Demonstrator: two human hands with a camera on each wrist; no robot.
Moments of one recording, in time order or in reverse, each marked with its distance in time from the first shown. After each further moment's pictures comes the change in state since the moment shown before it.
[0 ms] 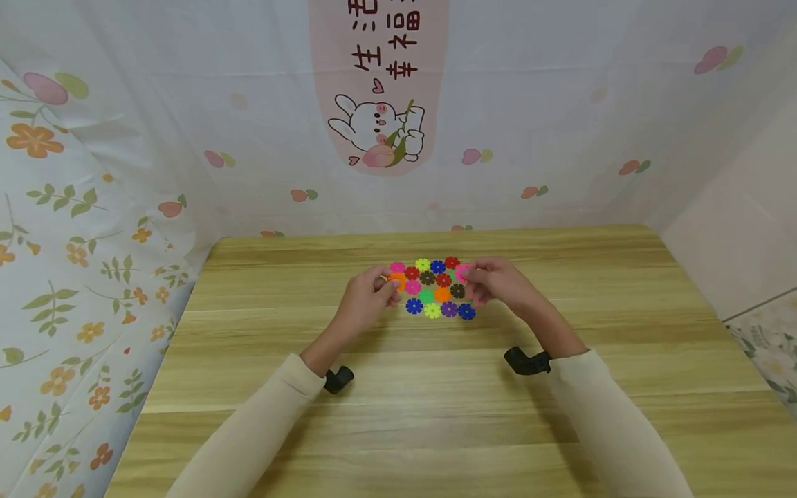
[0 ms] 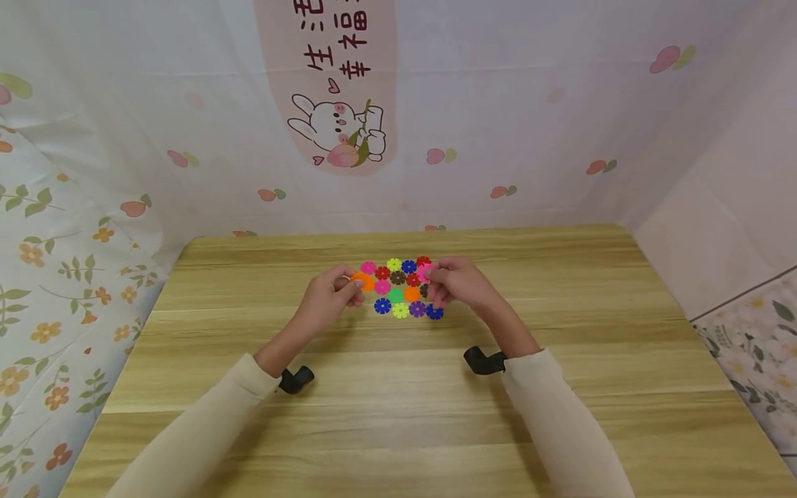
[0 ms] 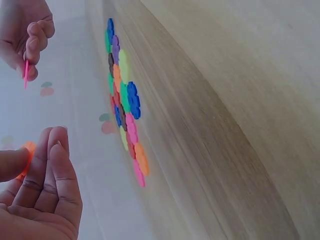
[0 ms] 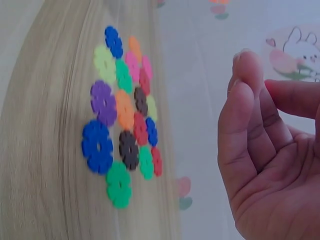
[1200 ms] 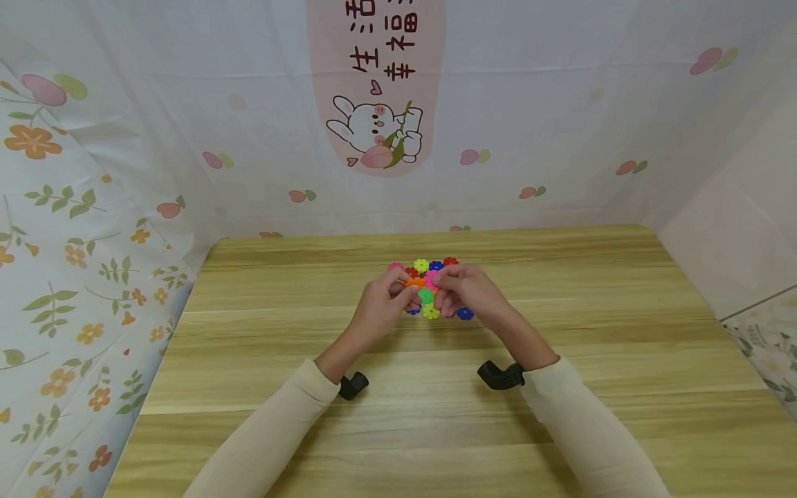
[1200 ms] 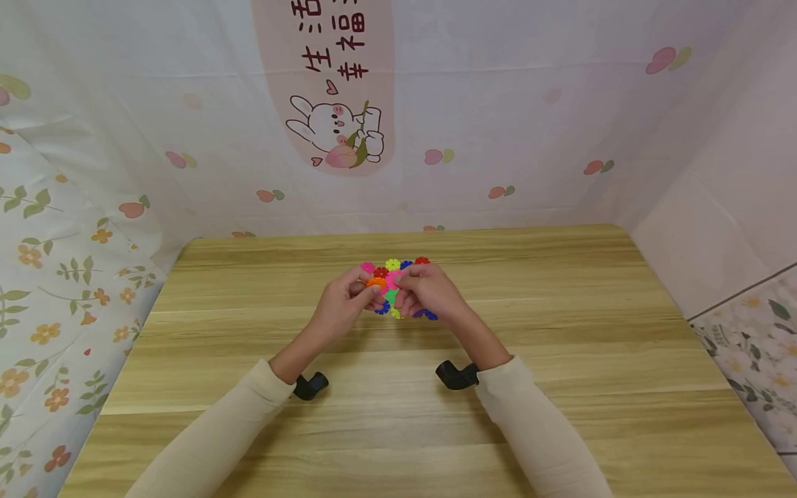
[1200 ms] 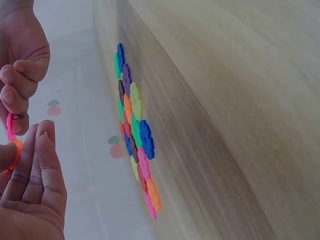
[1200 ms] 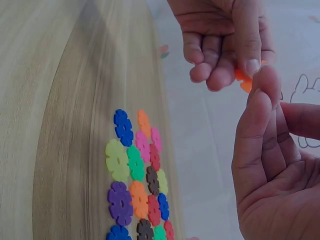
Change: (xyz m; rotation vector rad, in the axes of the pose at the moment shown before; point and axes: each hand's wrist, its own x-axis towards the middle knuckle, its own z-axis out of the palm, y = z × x) left_hand -0.006 0.010 0.024 -0.107 -0.057 0.173; right_hand 0.003 -0.016 0.048 0.150 0.005 -0.008
